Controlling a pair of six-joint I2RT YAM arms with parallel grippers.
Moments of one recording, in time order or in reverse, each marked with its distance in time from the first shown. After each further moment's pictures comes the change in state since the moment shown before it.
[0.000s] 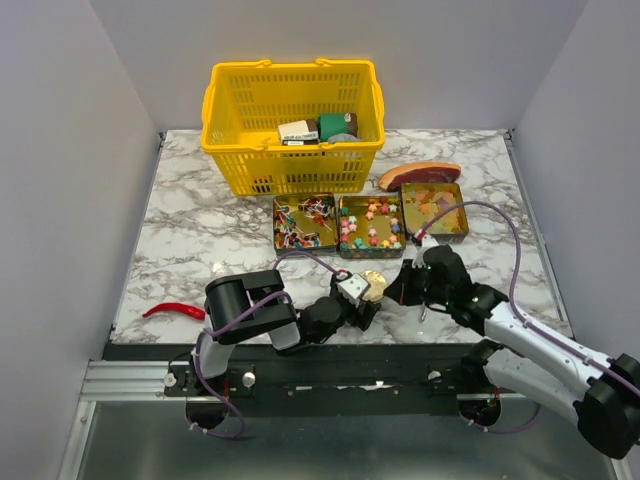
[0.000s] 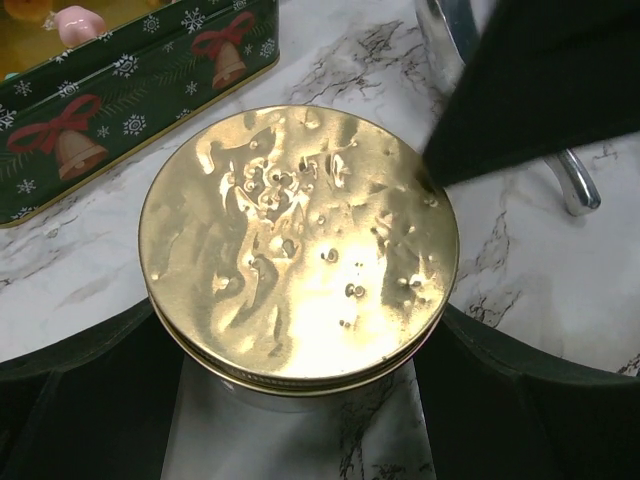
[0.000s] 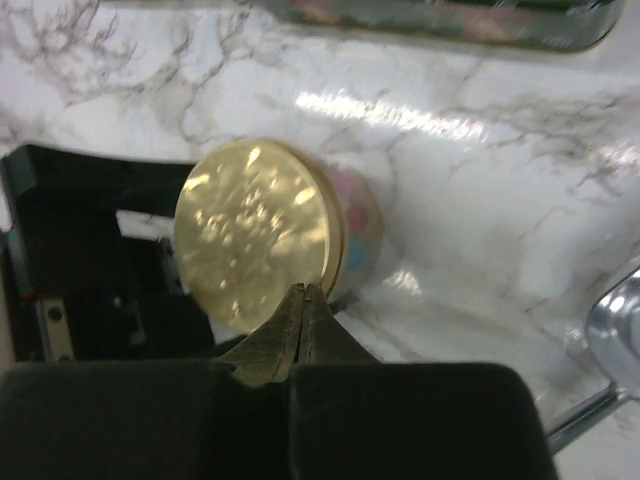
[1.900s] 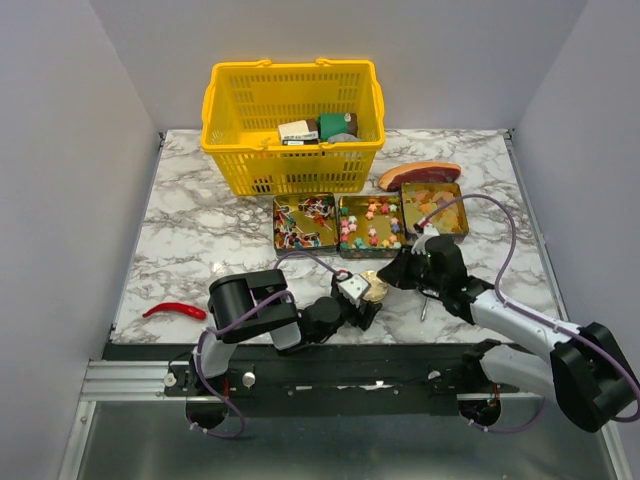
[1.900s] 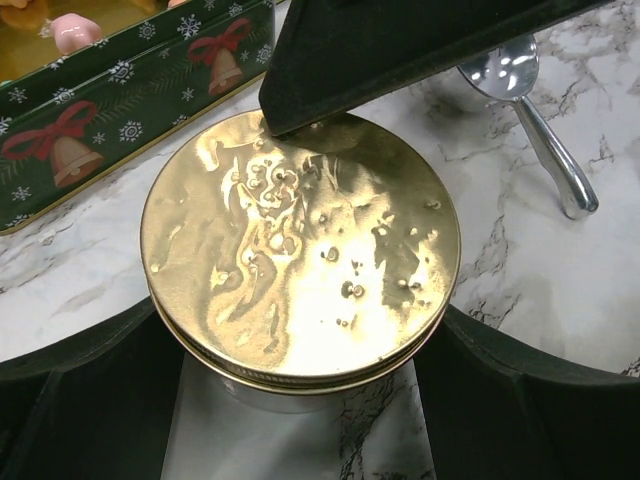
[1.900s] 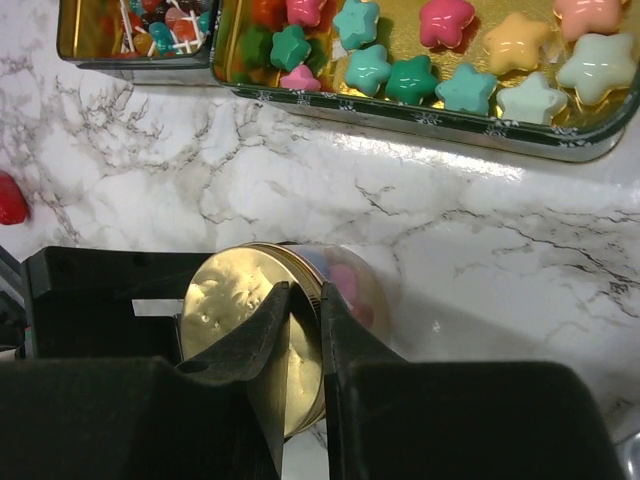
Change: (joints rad) left arm 0.010 0.027 0.003 0.041 0.007 -0.002; right arm -0.103 0.196 -0.032 0.307 -0.114 0.006
